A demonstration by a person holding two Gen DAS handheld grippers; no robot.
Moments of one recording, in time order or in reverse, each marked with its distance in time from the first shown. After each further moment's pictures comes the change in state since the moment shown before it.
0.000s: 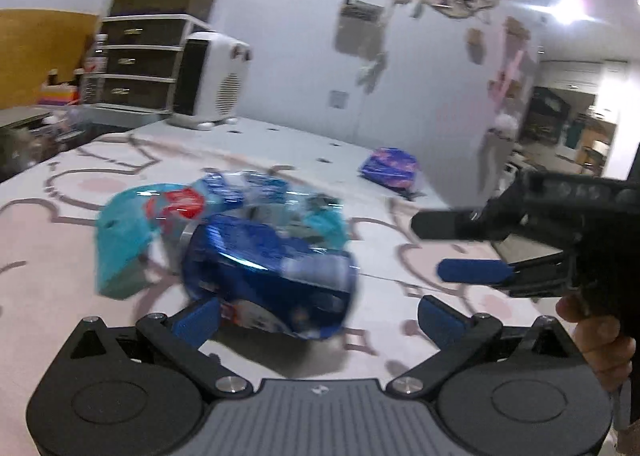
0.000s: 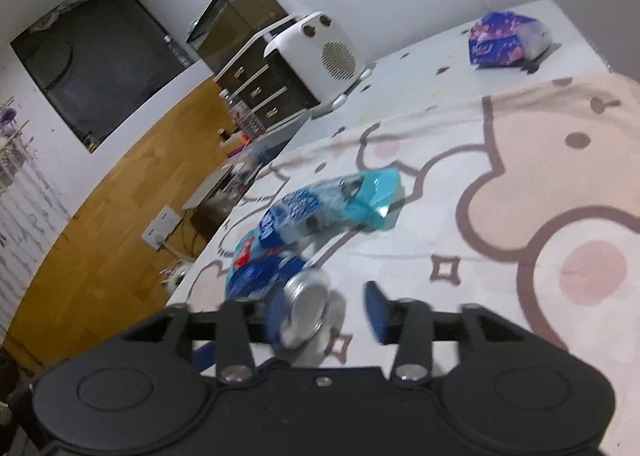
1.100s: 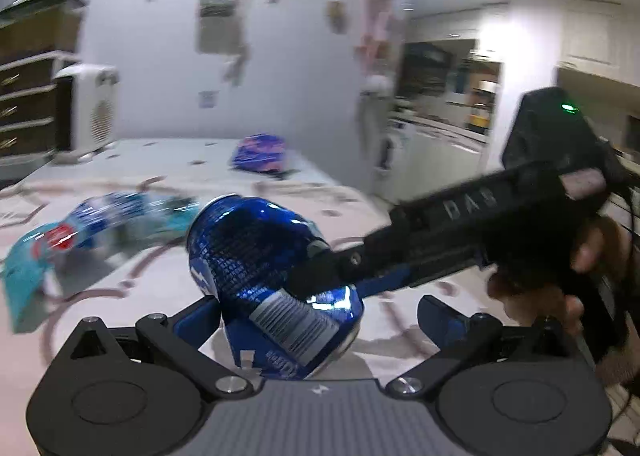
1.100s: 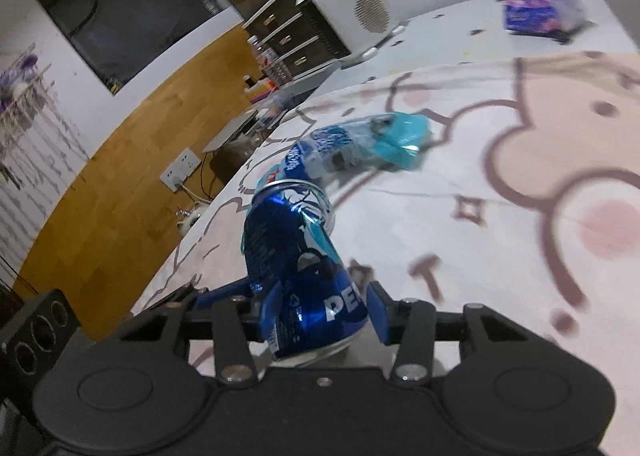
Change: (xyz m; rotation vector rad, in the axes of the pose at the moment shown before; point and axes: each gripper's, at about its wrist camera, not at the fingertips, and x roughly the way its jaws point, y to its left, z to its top) left arm -0.032 -0.062 -0.018 0.275 0.033 -0.334; right arm -0.029 -0.009 -0.026 -0.049 0.159 0.071
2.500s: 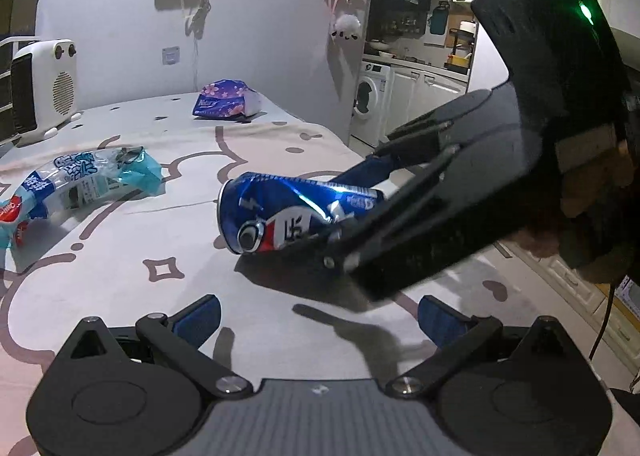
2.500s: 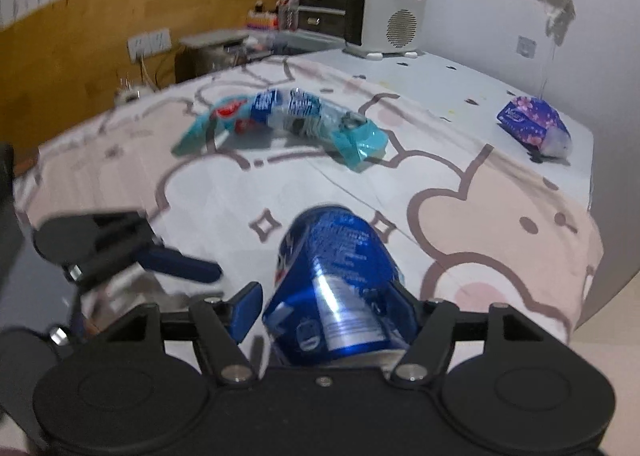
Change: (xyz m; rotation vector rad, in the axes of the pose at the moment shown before) left arm 0.030 -0.018 -0.018 0.058 0.171 -0.013; right arm 0.006 0.033 -0.010 -0.628 0.120 -0.372
